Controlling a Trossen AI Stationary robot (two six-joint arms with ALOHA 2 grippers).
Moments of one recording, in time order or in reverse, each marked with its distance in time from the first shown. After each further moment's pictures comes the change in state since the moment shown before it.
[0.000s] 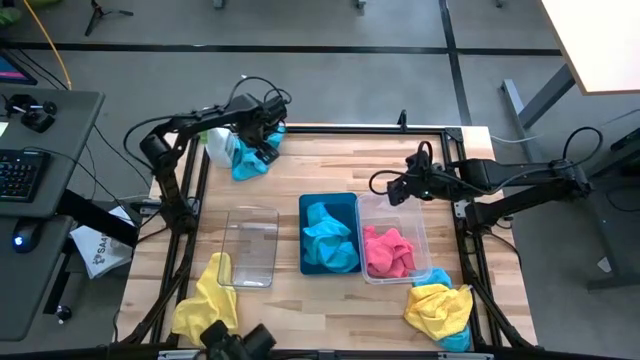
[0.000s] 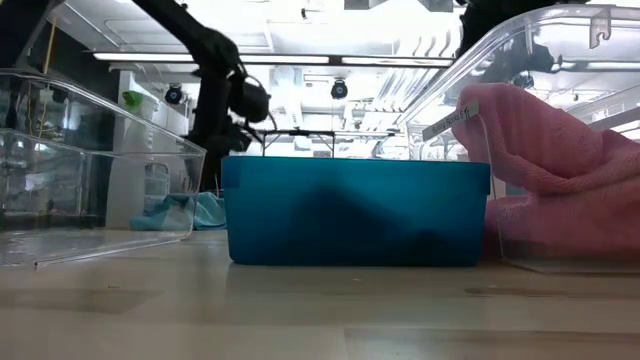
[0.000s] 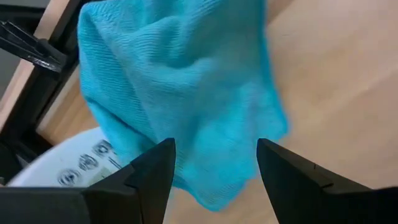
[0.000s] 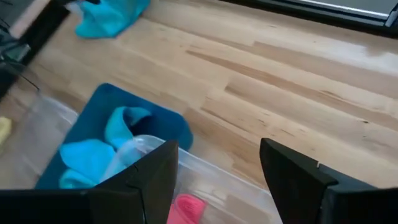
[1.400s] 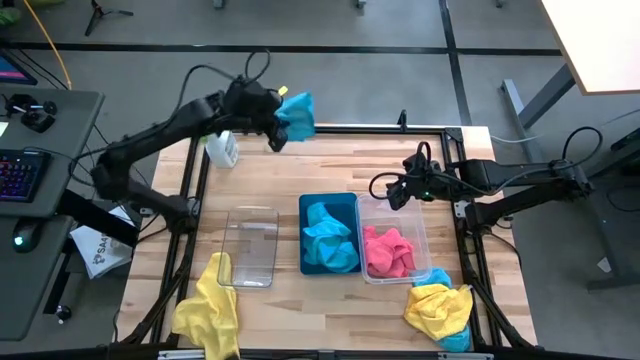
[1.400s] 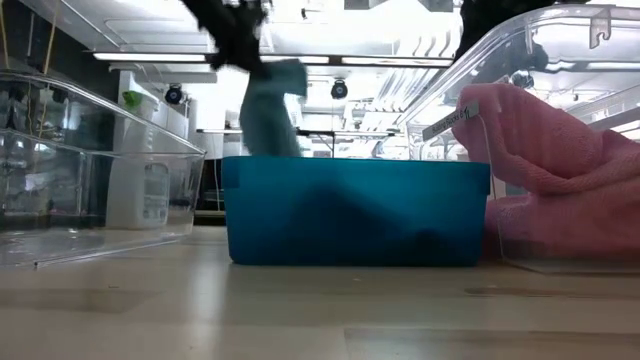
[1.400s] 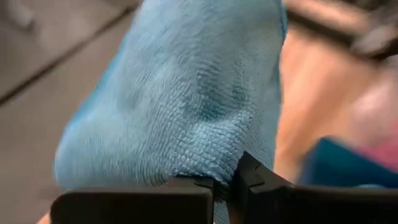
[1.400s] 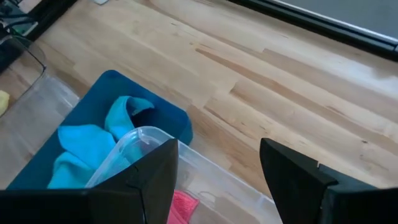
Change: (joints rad) left arm -0.208 -0.464 0.000 0.463 0.176 -0.030; right arm 0.003 0.000 0.000 0.020 -0.009 -0.133
